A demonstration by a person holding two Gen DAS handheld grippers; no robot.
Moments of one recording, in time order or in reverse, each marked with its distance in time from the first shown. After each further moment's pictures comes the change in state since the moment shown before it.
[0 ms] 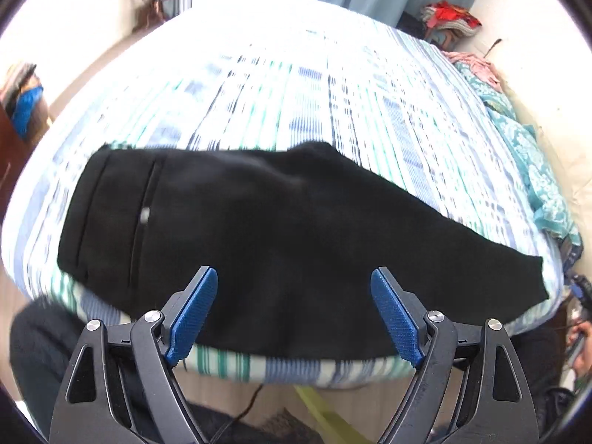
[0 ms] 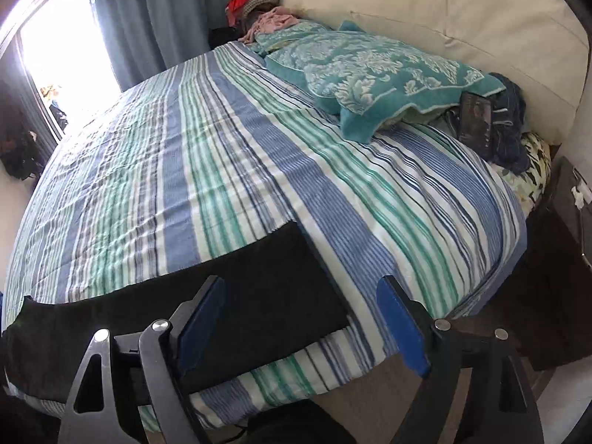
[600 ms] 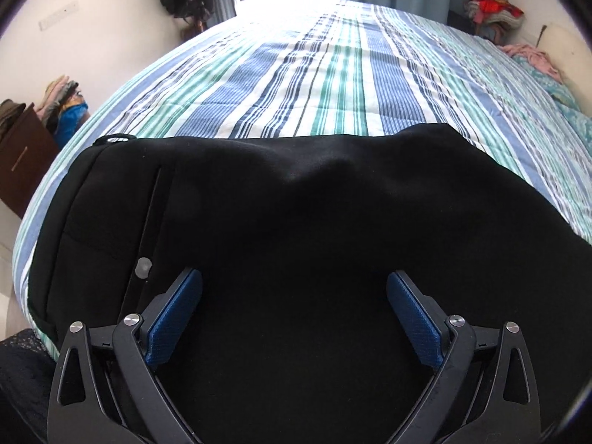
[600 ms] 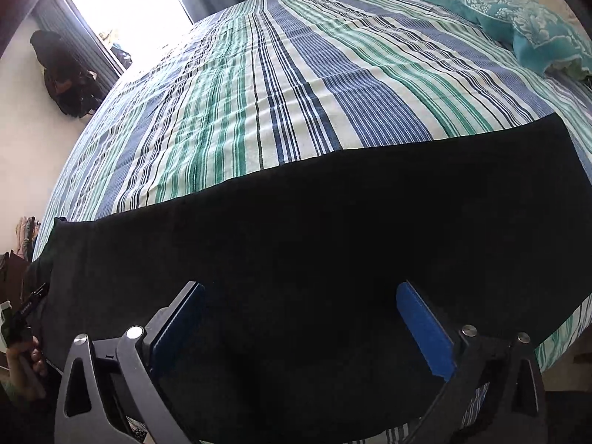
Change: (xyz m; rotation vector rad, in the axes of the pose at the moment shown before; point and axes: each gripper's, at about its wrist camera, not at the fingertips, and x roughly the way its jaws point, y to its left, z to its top) left arm 0.103 0.031 -0.012 -0.011 -0.056 0.251; right arm 0.110 0.150 -0.098 -0.107 0.211 0.255
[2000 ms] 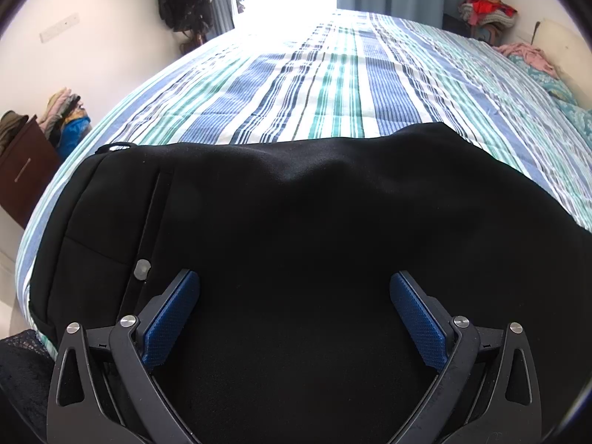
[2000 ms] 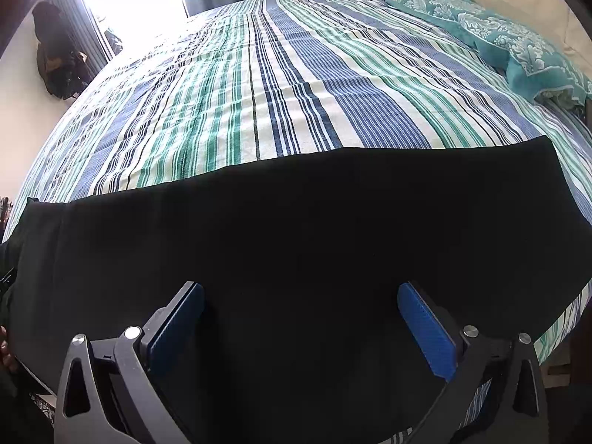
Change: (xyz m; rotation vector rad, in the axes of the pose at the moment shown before) left arm 0.005 -0.005 0.000 0.020 -0.047 0.015; right arm 0.006 0.023 -0.008 -0.085 -0.021 -0.142
